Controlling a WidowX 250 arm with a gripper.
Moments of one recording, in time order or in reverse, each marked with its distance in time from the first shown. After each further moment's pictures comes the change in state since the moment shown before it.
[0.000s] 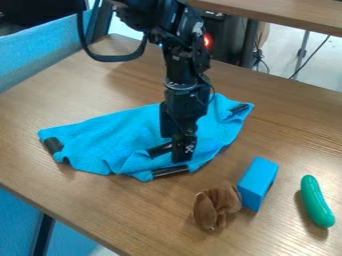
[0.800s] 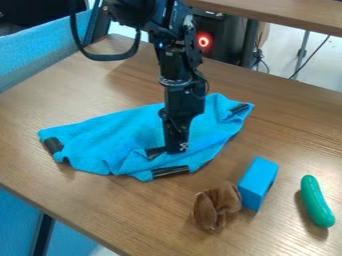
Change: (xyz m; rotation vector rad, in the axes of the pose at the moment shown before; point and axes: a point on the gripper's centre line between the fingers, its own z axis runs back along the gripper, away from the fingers) arm -0.003 -0.003 0.002 -0.081 -0.032 -0.086
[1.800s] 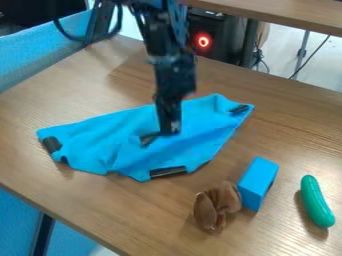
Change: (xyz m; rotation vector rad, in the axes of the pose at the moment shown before) arm -0.005 0.007 0.031 -0.028 -0.076 -0.008
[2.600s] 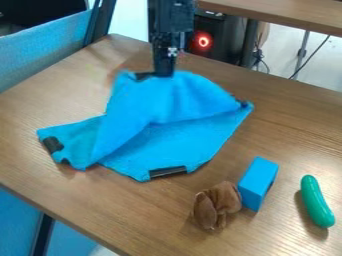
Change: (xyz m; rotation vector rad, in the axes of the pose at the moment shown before) arm 0.010 0.067 0.045 -0.166 0.169 0.037
